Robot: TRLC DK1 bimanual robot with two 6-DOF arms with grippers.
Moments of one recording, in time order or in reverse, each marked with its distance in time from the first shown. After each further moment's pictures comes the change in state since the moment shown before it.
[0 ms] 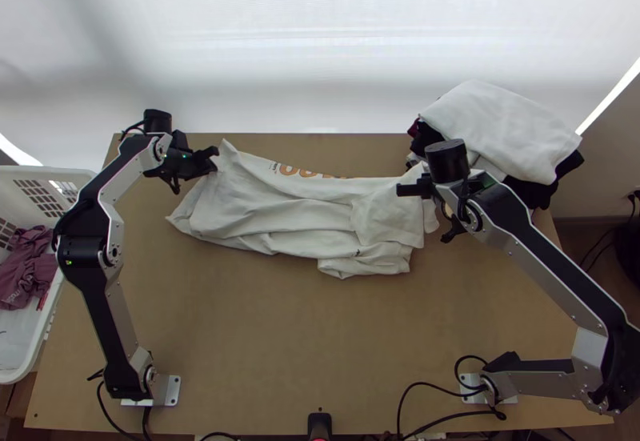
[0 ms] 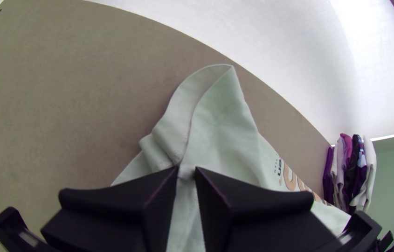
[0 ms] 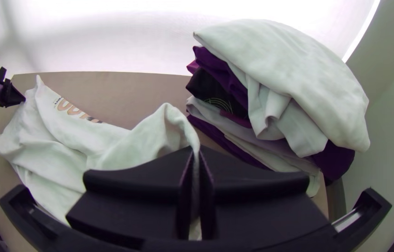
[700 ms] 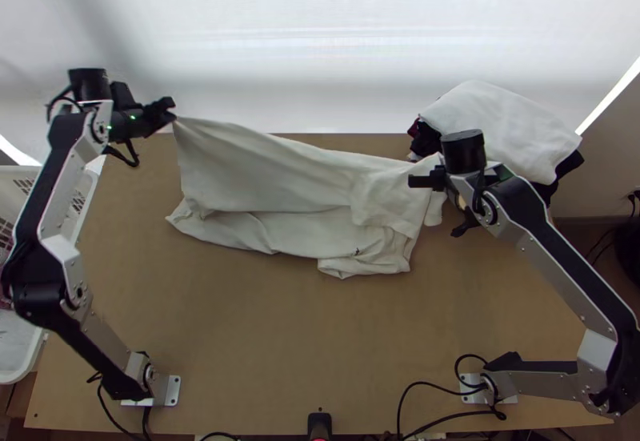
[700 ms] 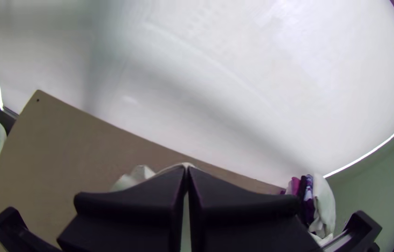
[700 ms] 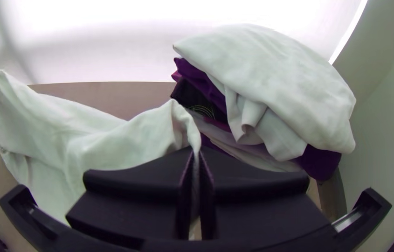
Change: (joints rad) left arm 0.074 -0.357 0.080 -0.031 -0.003 -0.092; right arm -0.051 -0.016 0.079 -0.082 -0.009 0.003
